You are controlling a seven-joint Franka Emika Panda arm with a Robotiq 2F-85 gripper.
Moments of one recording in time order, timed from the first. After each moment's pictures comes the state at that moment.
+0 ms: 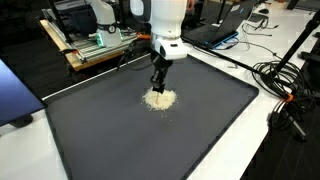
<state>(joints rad) -0.14 0.52 0.01 -1.86 -0.19 2.39 -0.46</state>
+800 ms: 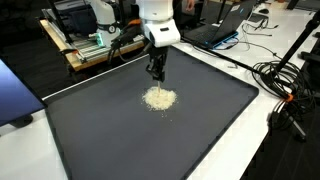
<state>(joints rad) -0.23 0.43 0.05 -1.85 0.04 2.26 -0.64</state>
